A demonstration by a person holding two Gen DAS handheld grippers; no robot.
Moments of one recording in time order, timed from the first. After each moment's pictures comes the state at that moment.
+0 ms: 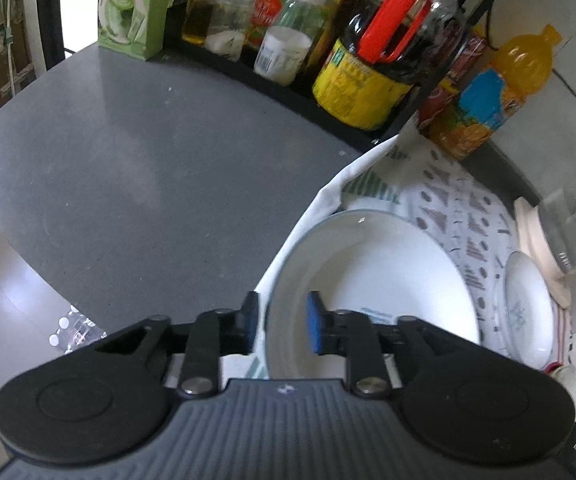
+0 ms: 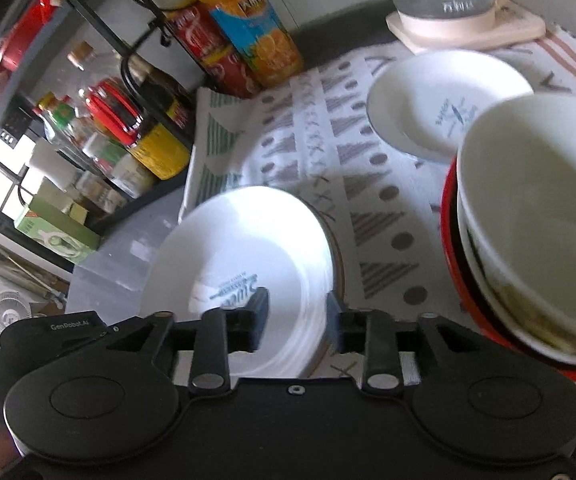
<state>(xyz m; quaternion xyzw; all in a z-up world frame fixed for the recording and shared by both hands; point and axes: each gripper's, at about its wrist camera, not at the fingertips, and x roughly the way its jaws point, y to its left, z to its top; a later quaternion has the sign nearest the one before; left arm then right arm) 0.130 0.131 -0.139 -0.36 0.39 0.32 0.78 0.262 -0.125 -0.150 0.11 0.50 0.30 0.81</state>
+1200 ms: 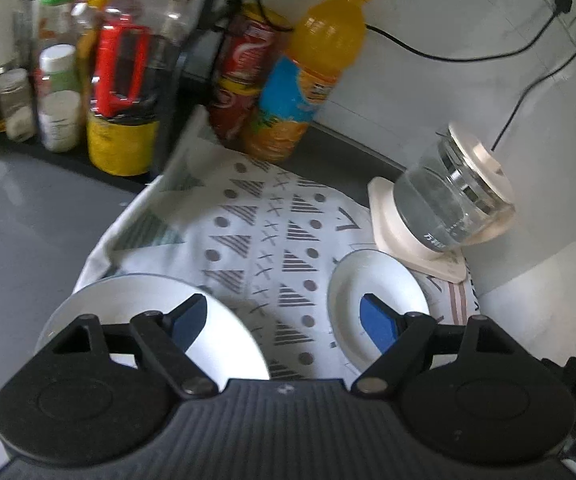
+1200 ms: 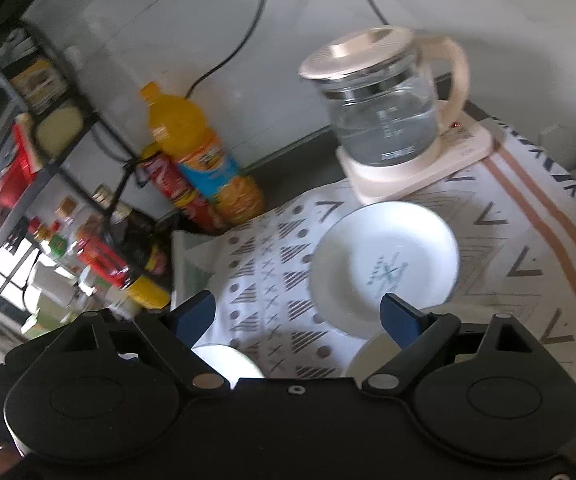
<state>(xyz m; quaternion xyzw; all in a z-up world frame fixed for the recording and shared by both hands) 0.275 0.064 -0.067 -0.31 0.40 0.17 0.85 0.350 -0.193 -0.077 0.15 0.43 0.25 0.85</state>
